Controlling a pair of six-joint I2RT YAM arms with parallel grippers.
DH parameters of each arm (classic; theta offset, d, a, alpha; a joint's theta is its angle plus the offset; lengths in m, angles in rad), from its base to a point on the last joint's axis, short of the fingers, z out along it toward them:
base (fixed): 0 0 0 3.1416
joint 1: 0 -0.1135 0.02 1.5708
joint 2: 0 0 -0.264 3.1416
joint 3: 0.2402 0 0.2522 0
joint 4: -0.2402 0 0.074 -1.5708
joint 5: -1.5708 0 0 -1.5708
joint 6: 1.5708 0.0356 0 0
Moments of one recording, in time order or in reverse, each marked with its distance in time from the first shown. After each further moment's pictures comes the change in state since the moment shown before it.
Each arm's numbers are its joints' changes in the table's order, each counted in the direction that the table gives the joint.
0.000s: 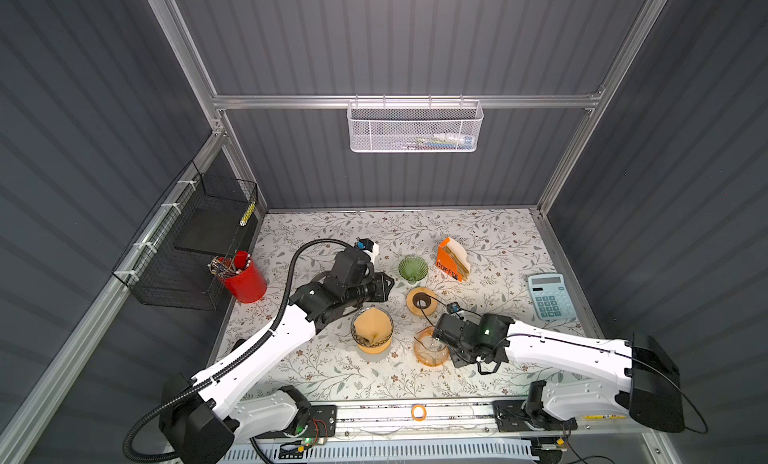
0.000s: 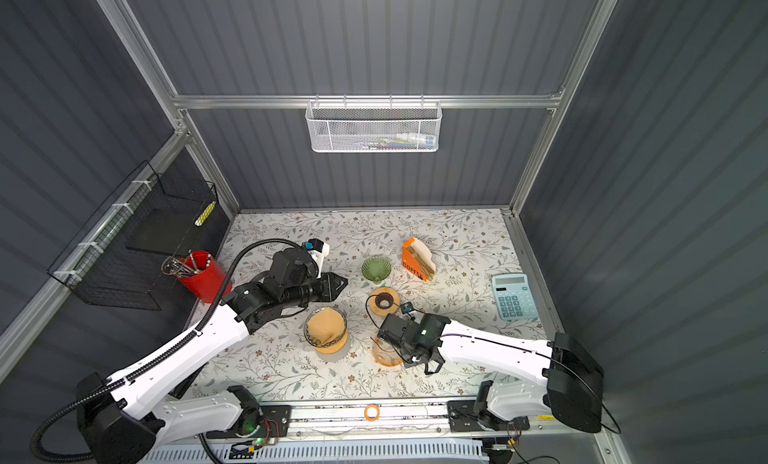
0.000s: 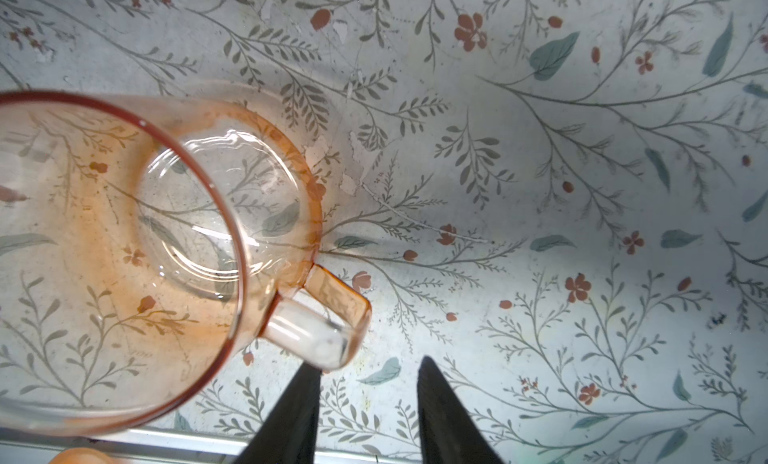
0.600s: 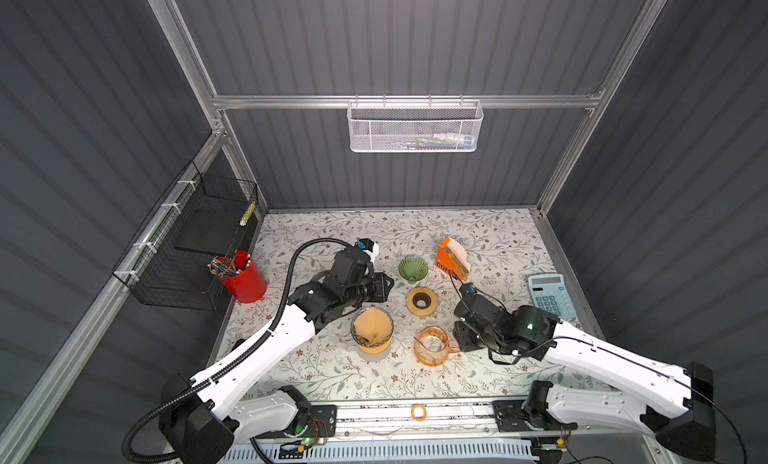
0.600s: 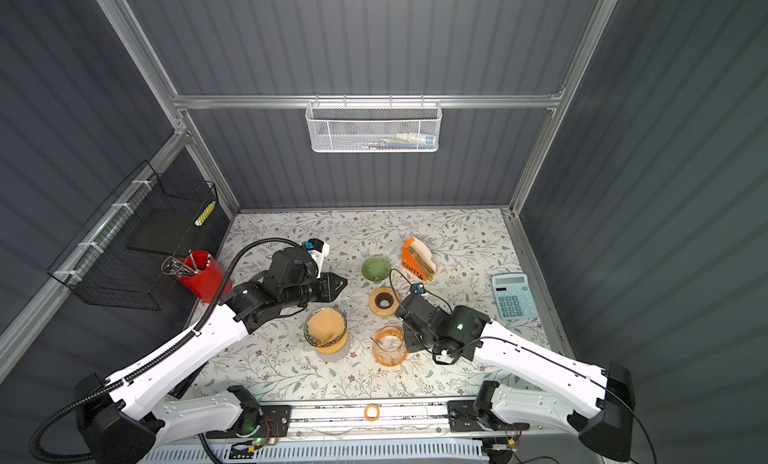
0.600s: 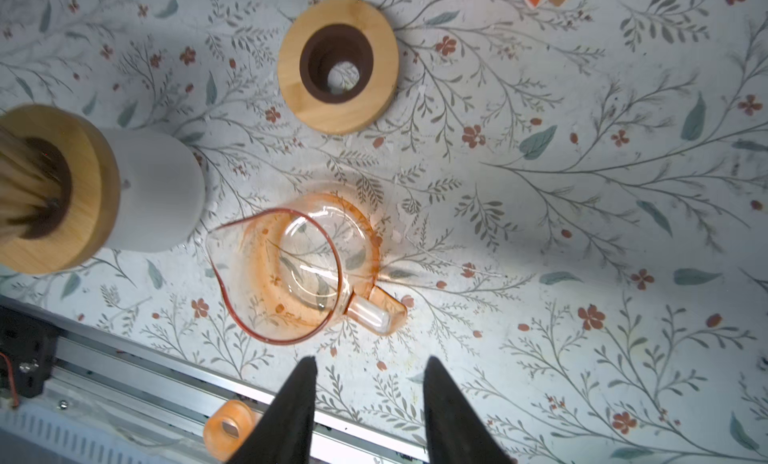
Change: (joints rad) left arm 0.000 -0.002 0.014 -0.027 0.002 0.029; right arm 0.142 -0.216 0.114 0.018 0.103 -0.053
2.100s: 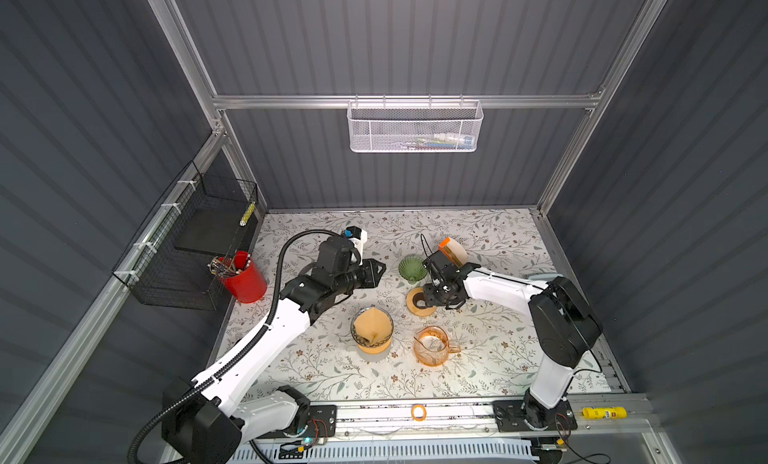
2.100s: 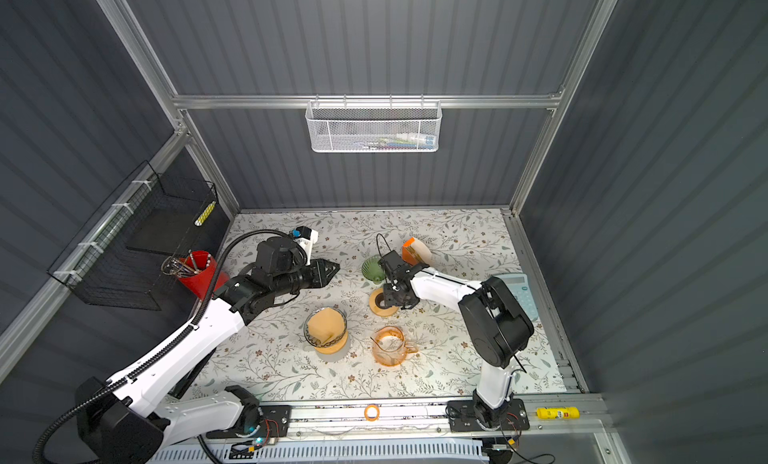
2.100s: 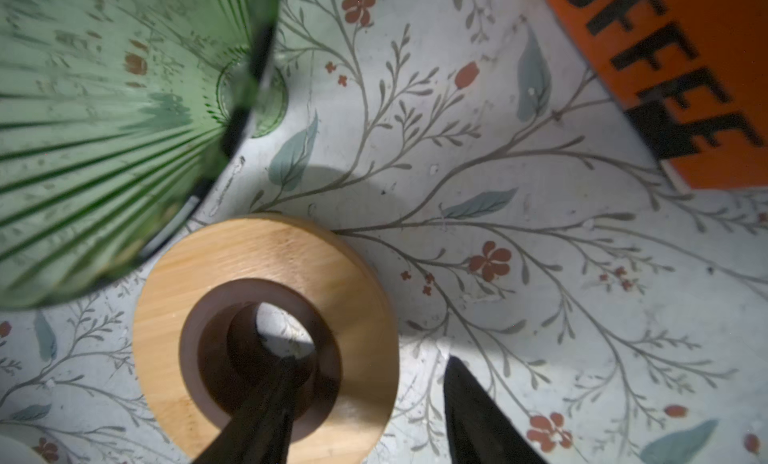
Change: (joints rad) left arm -0.150 0.012 0.000 0.101 -0.101 0.029; right arm 0.295 0.745 0.202 0.407 0.124 -0.216
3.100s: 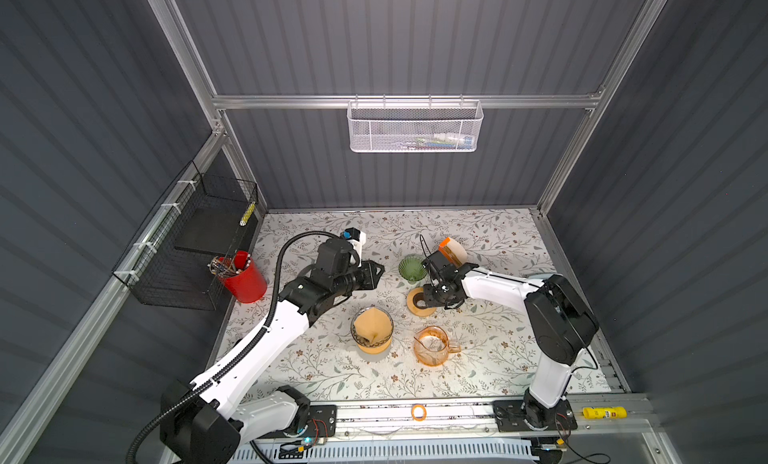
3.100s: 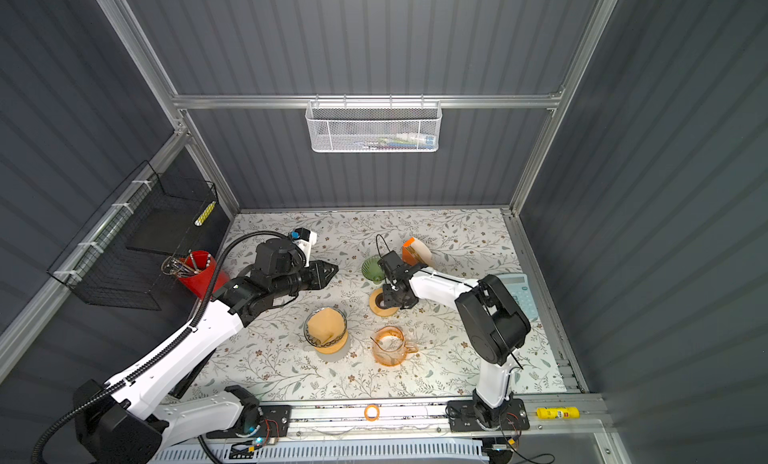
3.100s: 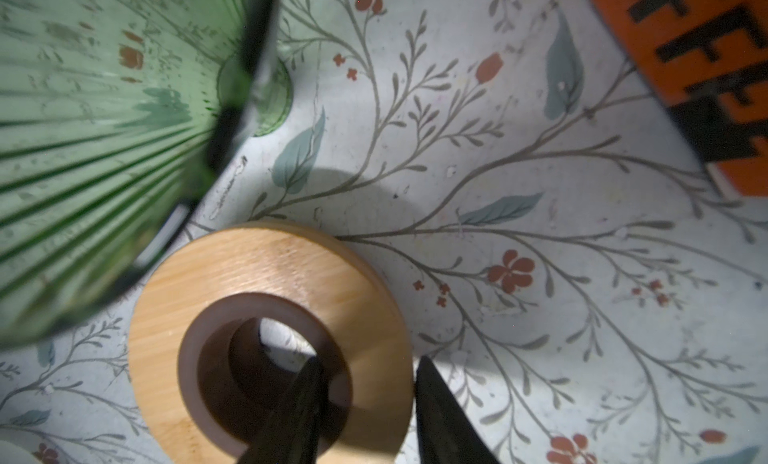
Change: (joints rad) left arm 0.000 -0.016 -0.016 -0.007 0.008 0.004; right arm 0.002 0.015 0.003 0.012 0.025 0.000
